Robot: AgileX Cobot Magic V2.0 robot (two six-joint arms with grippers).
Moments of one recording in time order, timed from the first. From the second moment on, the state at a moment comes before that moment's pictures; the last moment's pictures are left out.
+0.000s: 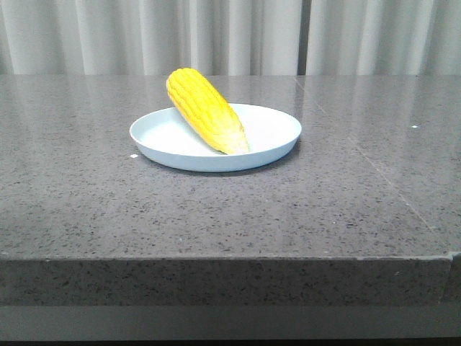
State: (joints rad) left arm -0.52 0.75 -0.94 0.01 0.94 0.08; right arm 0.52 0.53 -0.90 0.04 1.04 0.00
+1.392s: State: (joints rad) left arm -0.18 0.31 -0.37 0.04 0.37 0.08; right arm 0.52 0.53 -0.90 0.04 1.04 0.01
